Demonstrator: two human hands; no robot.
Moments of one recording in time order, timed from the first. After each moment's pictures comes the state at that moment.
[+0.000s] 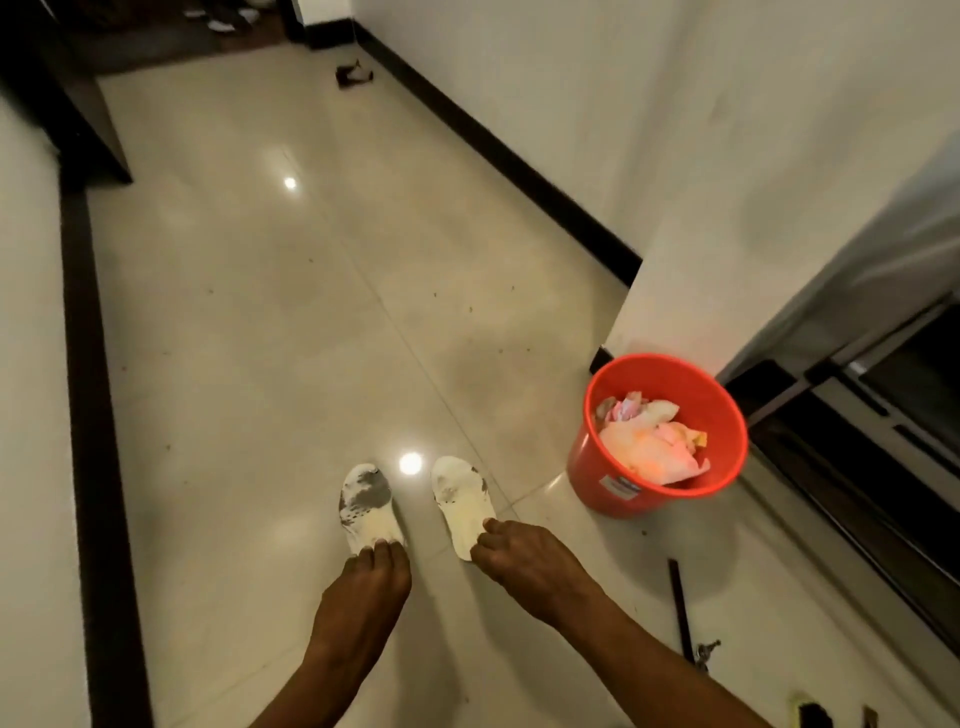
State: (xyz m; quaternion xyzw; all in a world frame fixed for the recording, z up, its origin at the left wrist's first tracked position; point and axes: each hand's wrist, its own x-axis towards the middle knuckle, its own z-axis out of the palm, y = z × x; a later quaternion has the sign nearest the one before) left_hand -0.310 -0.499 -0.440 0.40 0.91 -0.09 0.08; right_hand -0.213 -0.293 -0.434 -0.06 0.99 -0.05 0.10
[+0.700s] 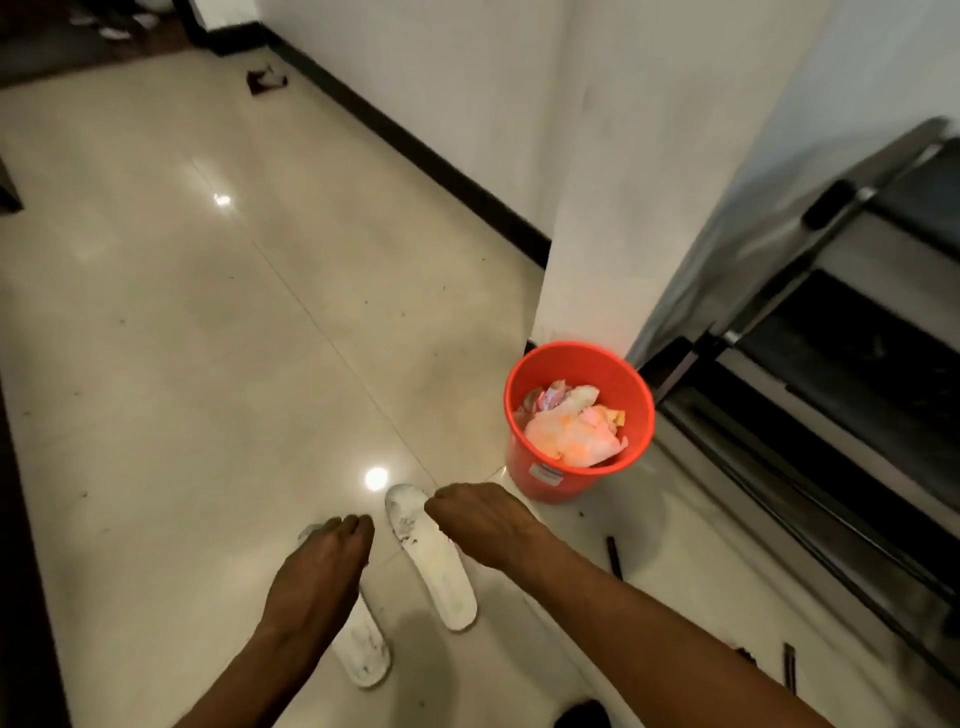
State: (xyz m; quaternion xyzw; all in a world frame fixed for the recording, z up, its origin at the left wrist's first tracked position) left_hand -0.328 -0.460 -0.424 0.45 0.88 -0.05 0.13; right_hand -0.217 -0.253 -0.391 0.02 0.98 -0.12 0.14
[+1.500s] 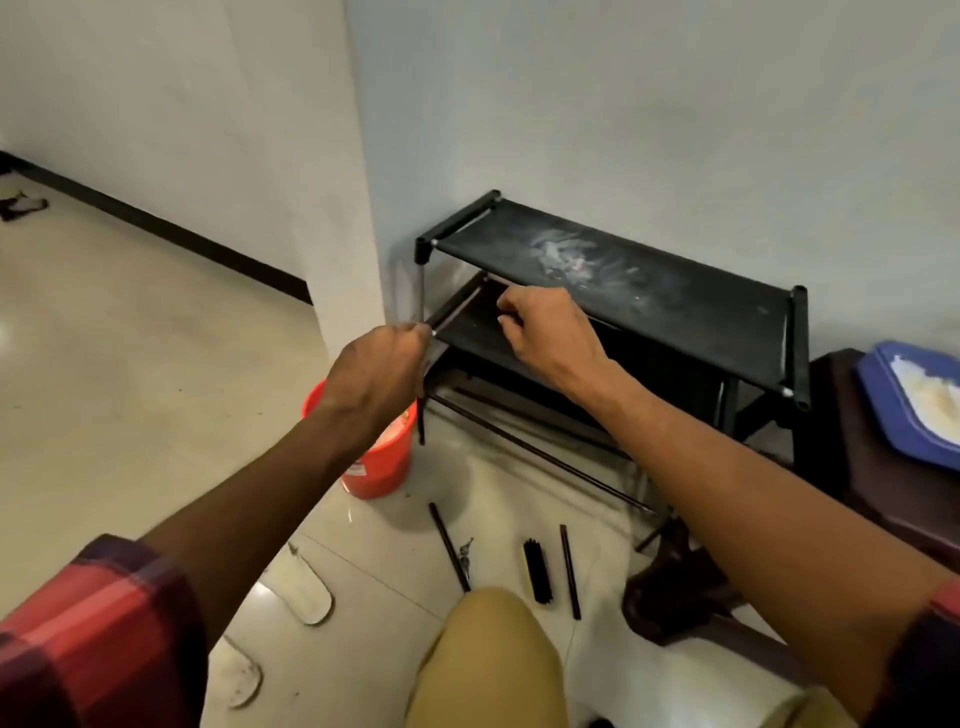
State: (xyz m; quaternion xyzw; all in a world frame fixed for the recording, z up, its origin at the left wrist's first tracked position) left_hand -0.103 -0.233 -0.109 0.66 0.73 0.12 -0.10; right_hand 0.077 -0.115 -0.089 0.38 0.89 -0.03 -0.24
